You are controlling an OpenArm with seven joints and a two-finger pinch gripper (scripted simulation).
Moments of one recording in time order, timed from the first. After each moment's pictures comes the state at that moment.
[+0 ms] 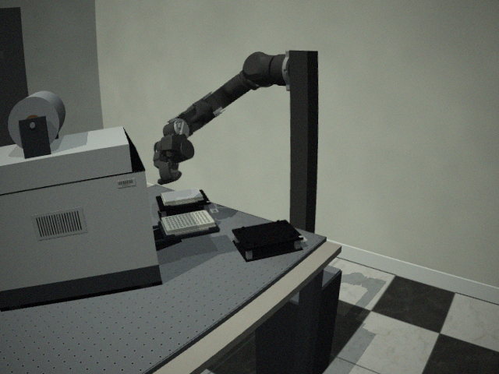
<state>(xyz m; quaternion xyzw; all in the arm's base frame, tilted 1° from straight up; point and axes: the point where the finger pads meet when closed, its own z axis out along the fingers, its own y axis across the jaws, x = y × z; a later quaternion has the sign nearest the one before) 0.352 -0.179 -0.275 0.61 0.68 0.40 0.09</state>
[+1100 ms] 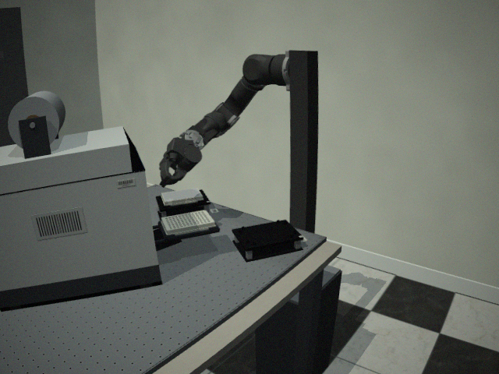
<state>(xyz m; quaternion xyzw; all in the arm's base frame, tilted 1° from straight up) 0.352 -0.178 -0.276 0.69 0.48 0.53 0.12</state>
